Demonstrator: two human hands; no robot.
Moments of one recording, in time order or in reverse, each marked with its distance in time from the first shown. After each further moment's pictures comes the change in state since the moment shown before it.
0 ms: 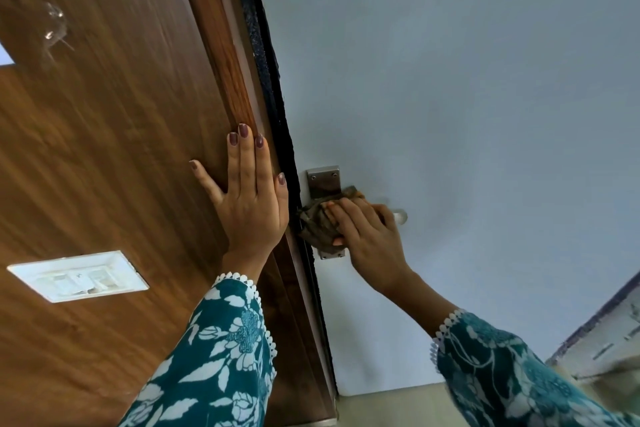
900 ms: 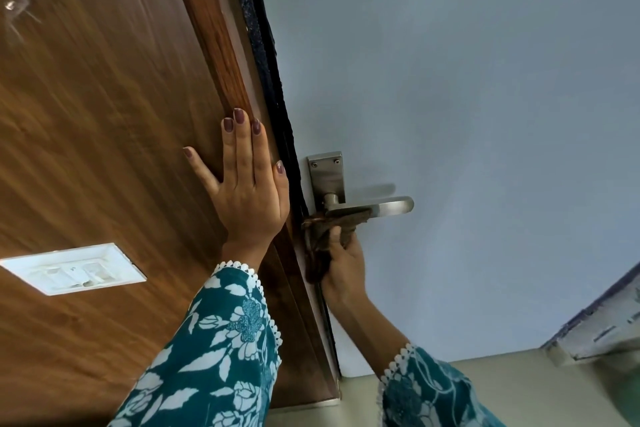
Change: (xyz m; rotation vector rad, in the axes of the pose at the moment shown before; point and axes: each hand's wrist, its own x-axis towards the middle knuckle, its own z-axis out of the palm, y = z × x) left_hand -0.002 -0.001 0.004 -0.006 0.050 0.003; right_hand 0.003 -0.086 0.004 1.853 0.167 1.639
